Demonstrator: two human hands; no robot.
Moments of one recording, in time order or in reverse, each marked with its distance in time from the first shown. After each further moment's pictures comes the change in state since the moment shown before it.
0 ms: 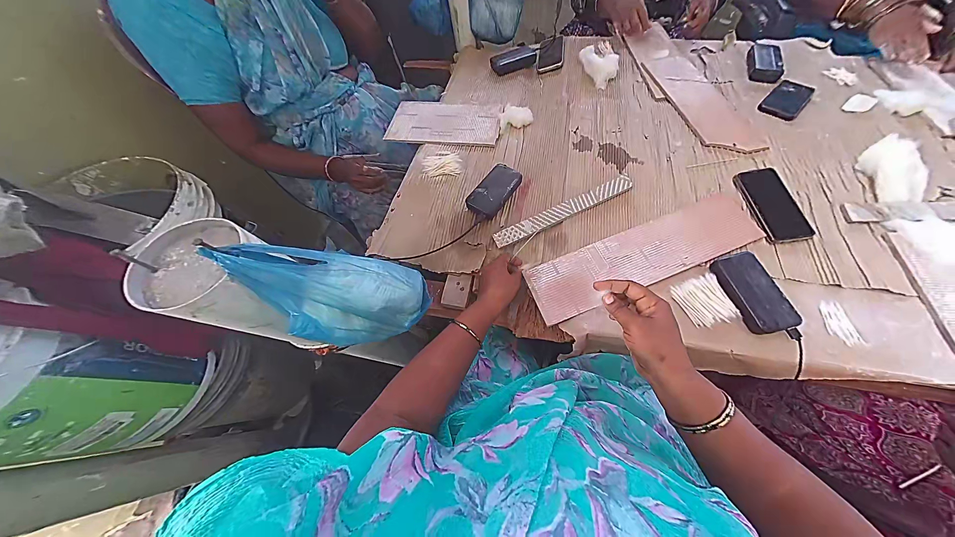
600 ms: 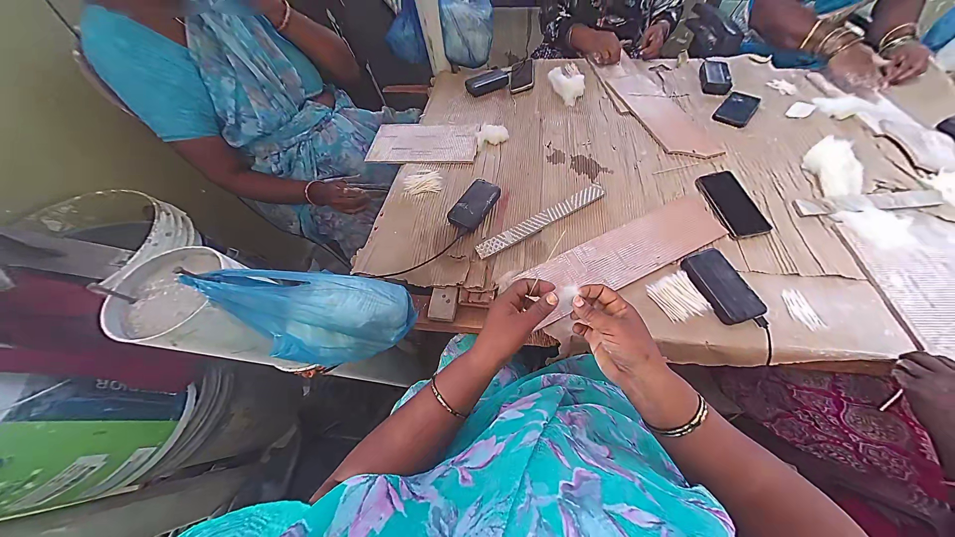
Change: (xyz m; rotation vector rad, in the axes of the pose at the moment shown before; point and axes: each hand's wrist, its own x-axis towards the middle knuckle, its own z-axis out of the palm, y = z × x) left_hand -0.101 0.063 -0.010 -0.652 -0.222 0.260; right_hand -0.018 -0.024 0.015 0.471 0.008 0.204
